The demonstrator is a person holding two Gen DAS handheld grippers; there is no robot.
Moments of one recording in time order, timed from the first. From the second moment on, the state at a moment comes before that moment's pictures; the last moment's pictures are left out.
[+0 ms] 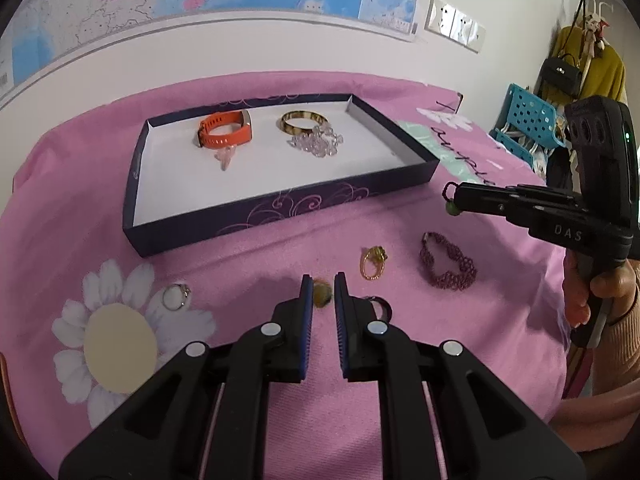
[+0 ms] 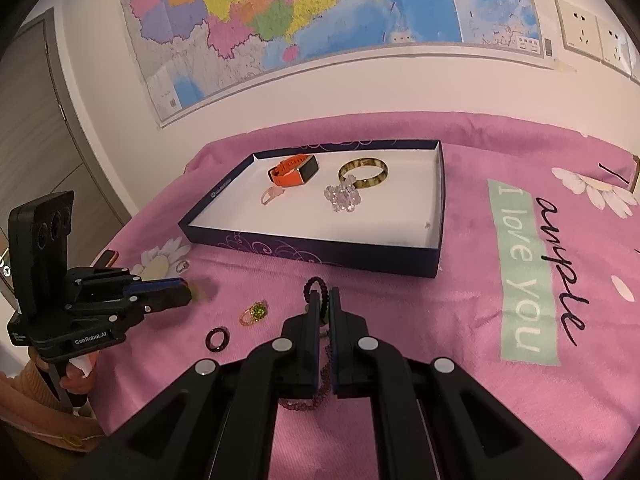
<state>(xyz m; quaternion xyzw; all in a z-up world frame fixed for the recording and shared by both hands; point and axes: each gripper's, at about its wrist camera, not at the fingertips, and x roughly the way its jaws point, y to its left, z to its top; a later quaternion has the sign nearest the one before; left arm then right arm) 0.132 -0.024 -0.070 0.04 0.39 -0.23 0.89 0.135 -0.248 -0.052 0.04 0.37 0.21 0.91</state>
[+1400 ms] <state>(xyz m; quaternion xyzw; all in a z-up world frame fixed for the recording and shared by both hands) 0.131 -0.057 -0.092 0.08 0.42 -0.25 0.87 0.125 -0.224 -0.080 -0.02 0.42 0.21 0.88</state>
